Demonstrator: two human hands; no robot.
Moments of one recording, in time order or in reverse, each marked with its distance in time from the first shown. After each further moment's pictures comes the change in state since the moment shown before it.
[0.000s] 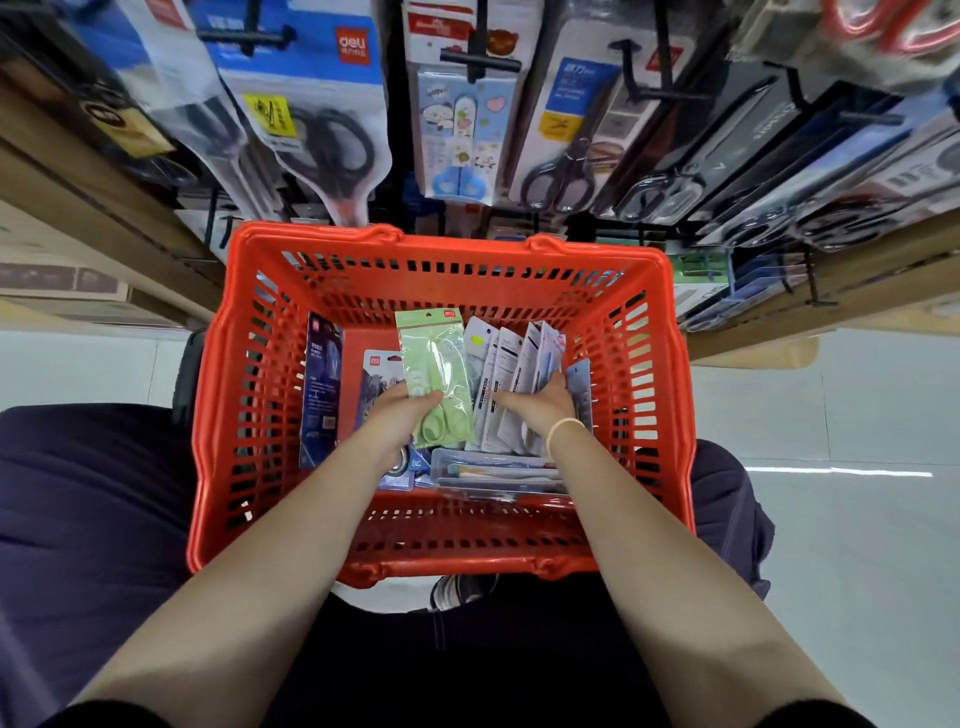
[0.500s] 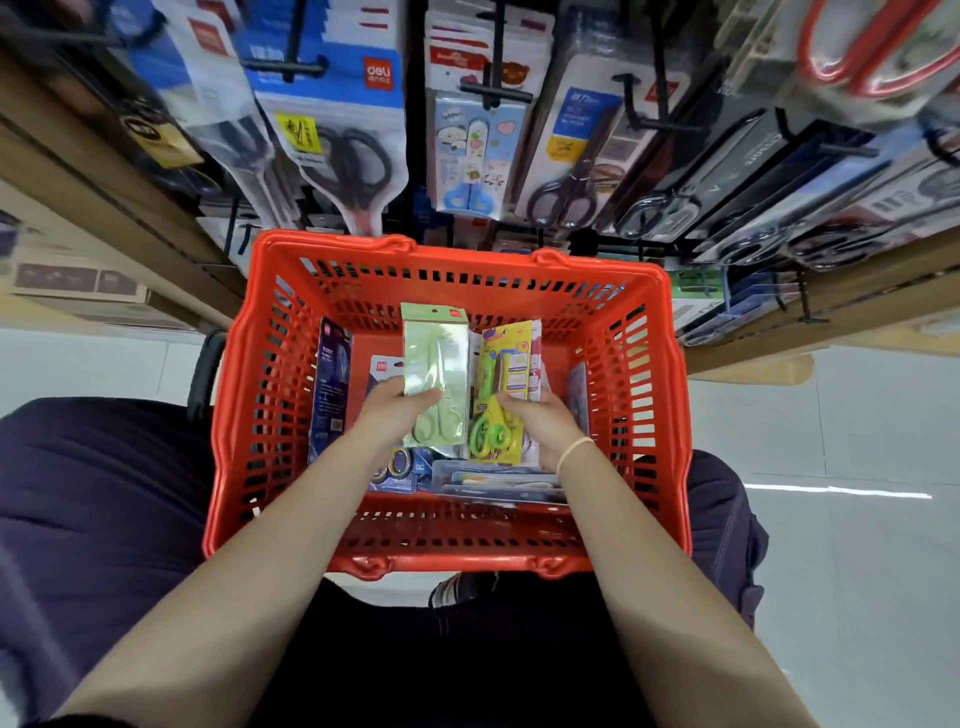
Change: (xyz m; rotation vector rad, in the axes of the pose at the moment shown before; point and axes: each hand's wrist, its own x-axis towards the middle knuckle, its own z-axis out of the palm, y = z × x) left_hand -0.025 0.018 -0.014 0.053 0.028 0.142; right_hand -0.045 -0.006 -0.006 0.386 -0.202 -0.139
